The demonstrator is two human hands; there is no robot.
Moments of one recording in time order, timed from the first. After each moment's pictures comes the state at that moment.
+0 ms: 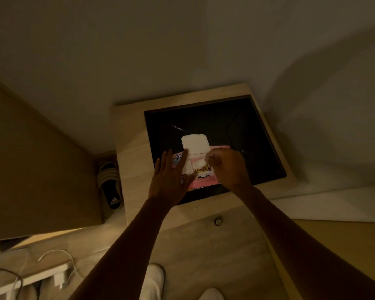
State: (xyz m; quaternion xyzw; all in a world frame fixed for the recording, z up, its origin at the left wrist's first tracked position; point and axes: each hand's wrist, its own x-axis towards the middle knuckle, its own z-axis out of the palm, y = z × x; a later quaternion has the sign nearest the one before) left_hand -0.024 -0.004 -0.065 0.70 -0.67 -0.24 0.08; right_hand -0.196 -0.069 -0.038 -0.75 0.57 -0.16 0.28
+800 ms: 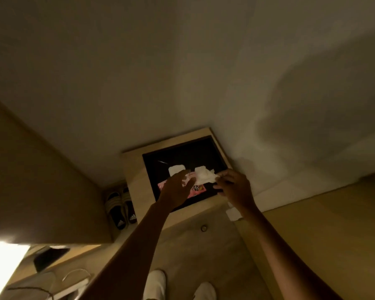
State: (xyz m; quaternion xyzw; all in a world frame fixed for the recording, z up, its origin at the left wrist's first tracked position) left_hand -0.057 0.023 0.187 0.65 -0.58 -0.45 0.18; right_hand -0.243 0.030 0.210 -0.47 0.67 -0.34 0.47
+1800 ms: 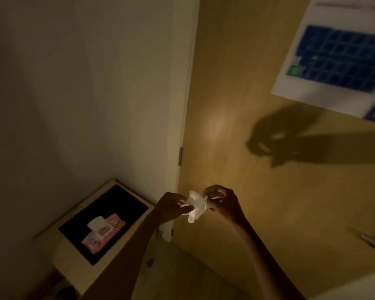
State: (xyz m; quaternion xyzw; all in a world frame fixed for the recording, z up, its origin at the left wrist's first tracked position) left_hand -0.257 0.227 0.425 0.38 -0.78 -0.49 0.11; right_hand -0.407 0.358 0.463 -0.38 0.76 -0.46 0.27
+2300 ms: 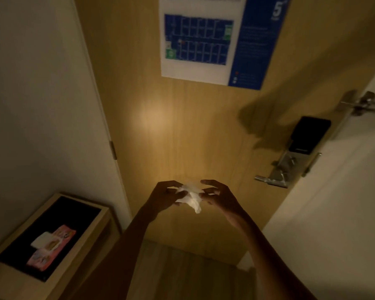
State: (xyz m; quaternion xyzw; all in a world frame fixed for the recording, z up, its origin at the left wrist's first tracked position) left_hand -0.374 0.403 0.459 0.25 -0.74 -0.61 0.13; right_hand -0.493 0.577 0.475 -0.27 0.75 -0.52 0.30
